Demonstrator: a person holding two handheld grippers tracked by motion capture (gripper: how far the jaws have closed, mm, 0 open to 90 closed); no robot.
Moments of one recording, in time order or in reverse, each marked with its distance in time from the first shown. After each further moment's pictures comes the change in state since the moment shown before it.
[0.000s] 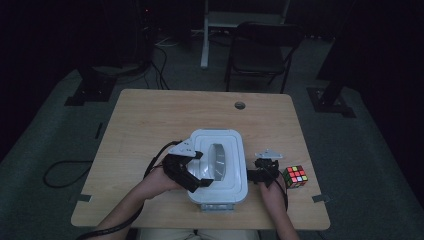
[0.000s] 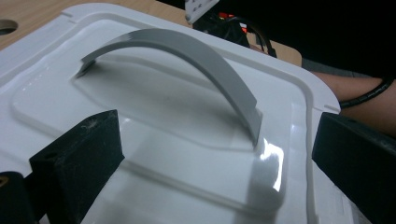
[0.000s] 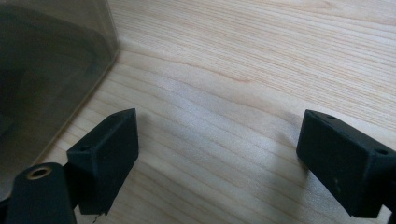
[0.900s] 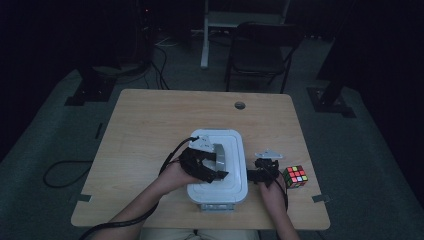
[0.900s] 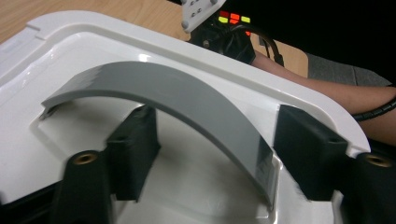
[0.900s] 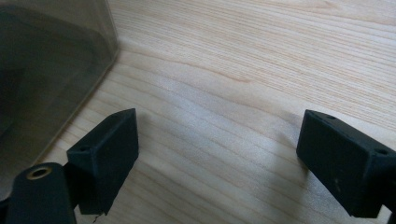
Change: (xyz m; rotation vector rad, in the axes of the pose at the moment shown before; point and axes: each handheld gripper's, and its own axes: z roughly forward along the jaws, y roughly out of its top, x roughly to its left) left arm 0.003 0.021 0.033 0.045 -0.003 -0.008; right arm 0.000 0.000 0.000 0.001 0.000 0.000
